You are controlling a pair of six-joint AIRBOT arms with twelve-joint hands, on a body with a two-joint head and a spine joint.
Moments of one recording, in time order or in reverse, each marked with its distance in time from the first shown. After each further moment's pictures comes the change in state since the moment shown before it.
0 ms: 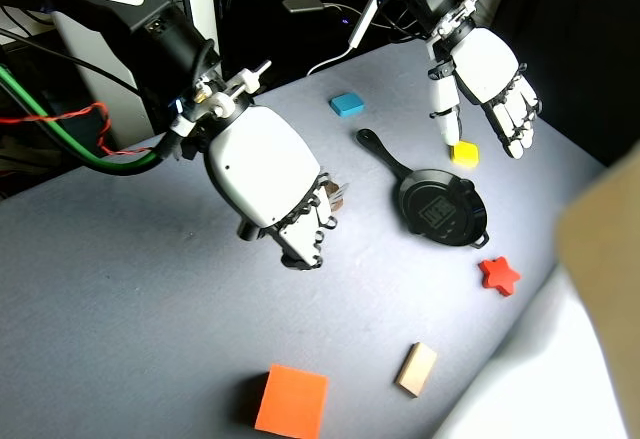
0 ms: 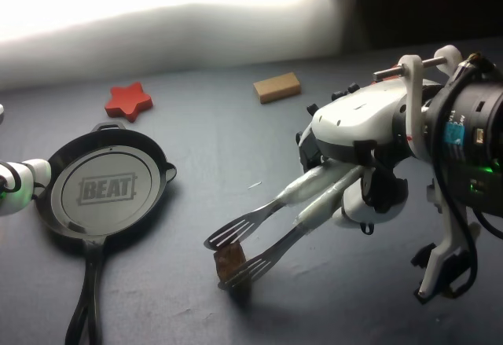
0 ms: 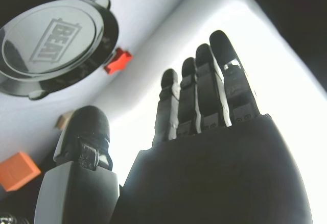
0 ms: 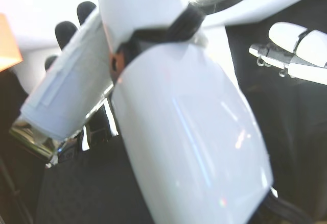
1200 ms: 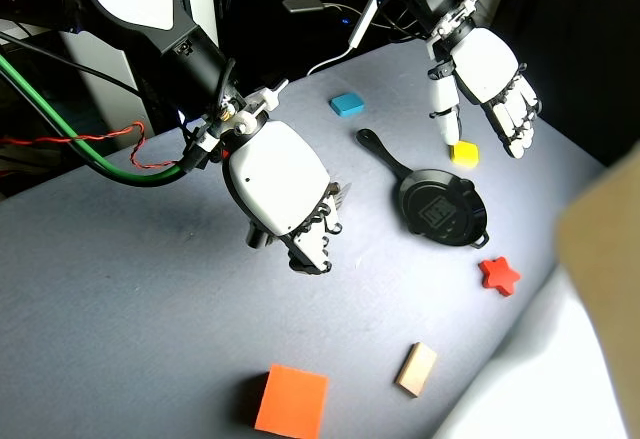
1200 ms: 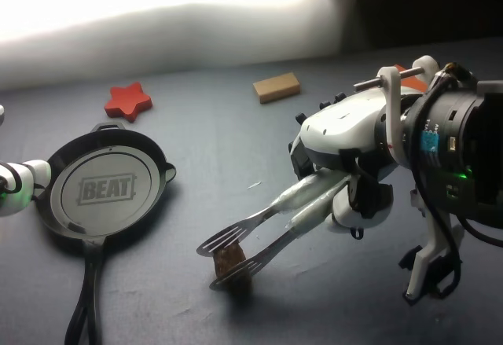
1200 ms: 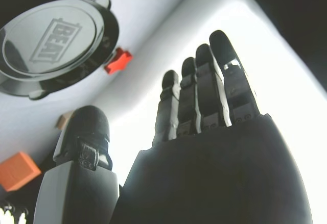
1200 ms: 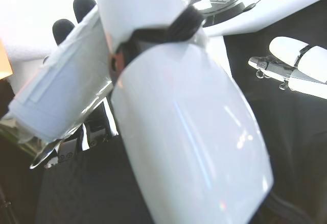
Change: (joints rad) left arm 0.000 0.000 0.000 0.000 0.000 0.001; right arm -0.022 -0.050 0.035 -0.012 0.004 -0.008
